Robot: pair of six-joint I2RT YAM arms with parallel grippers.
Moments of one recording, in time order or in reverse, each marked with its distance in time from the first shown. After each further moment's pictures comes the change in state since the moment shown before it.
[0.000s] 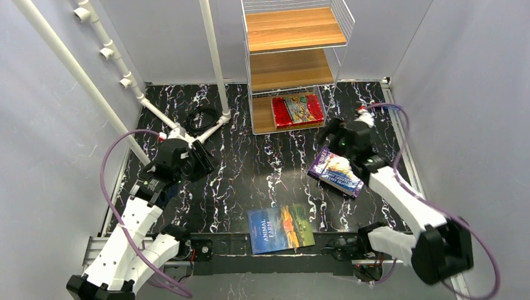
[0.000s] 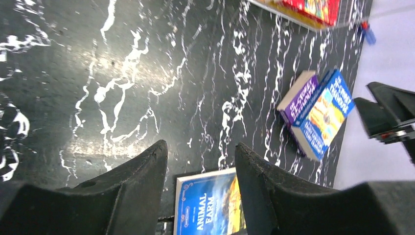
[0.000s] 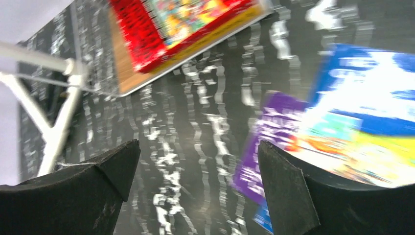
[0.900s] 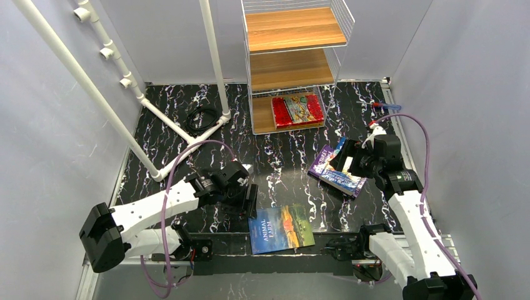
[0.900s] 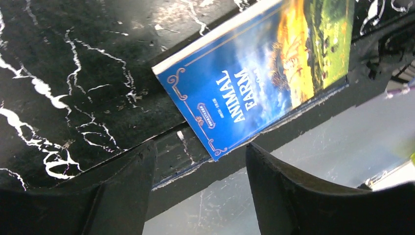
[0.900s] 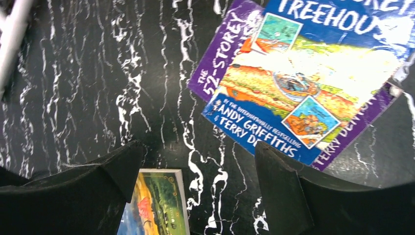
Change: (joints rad) left arm -0.590 0.356 -0.095 0.004 0.182 0.112; right arm -0.264 -0.380 -0.002 -0.574 -0.319 -0.357
